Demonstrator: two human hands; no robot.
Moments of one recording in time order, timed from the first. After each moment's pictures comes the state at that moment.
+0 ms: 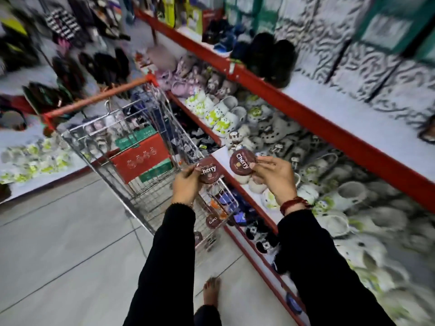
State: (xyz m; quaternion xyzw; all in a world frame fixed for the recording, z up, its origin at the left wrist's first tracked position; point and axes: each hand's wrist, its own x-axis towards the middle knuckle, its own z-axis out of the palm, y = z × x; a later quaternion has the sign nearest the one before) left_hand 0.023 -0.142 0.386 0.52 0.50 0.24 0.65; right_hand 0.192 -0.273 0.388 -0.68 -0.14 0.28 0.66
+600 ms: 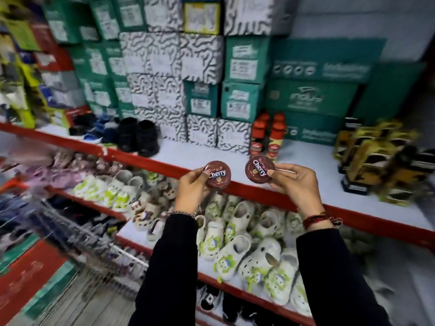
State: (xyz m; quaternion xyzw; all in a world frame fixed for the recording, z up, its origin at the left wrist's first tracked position) left_hand 0.196 -0.313 0.524 0.64 0.19 0.13 0.73; right_hand 0.266 -0.538 0.526 -0.67 -0.03 -0.02 0.74
